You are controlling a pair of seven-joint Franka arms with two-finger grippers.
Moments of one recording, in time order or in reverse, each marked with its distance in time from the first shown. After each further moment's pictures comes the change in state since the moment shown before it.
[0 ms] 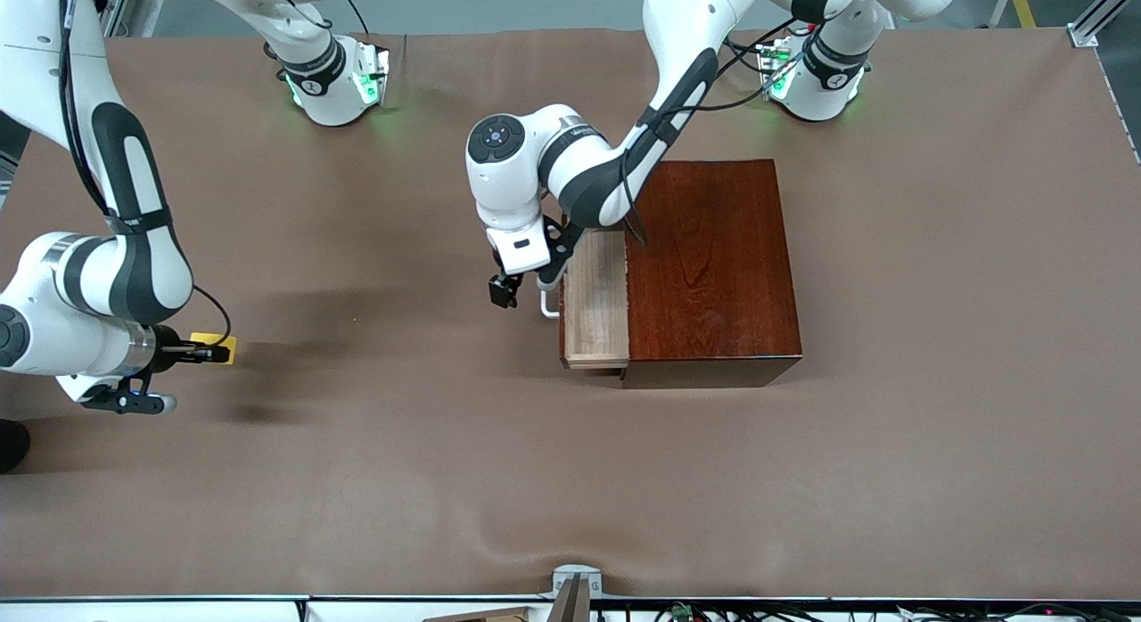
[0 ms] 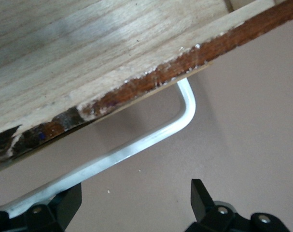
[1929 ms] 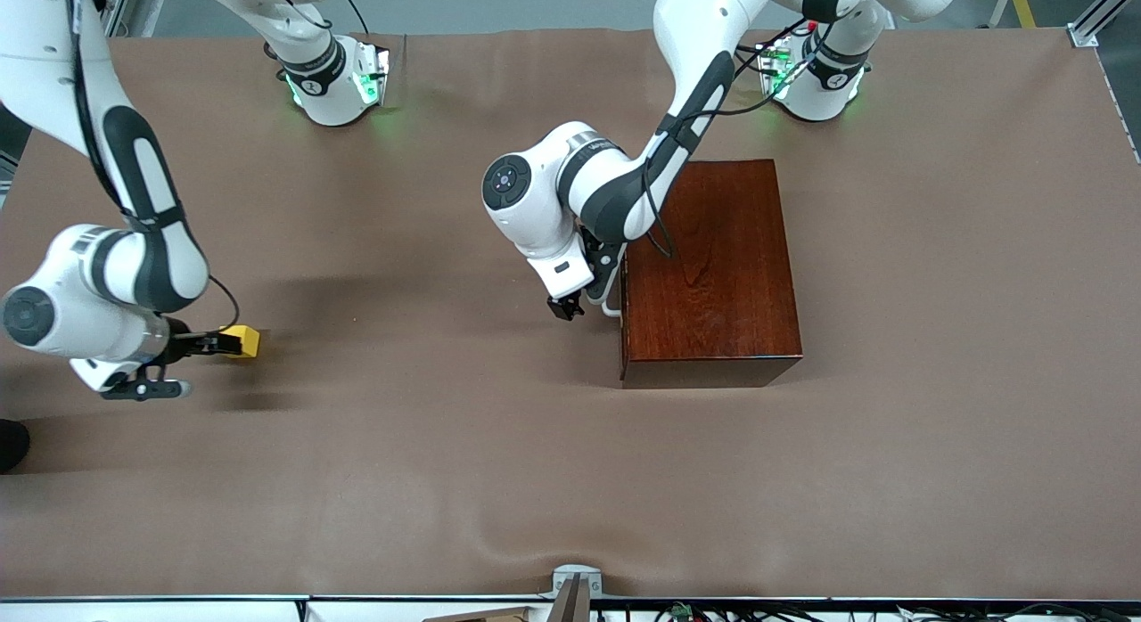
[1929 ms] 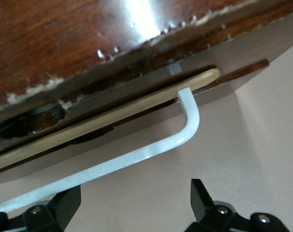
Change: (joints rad) left arm 0.004 -0.001 0.083 -0.004 0.030 -0.276 0.000; right arm -0.018 -0.035 0.001 -0.079 -0.001 0.086 -0.136
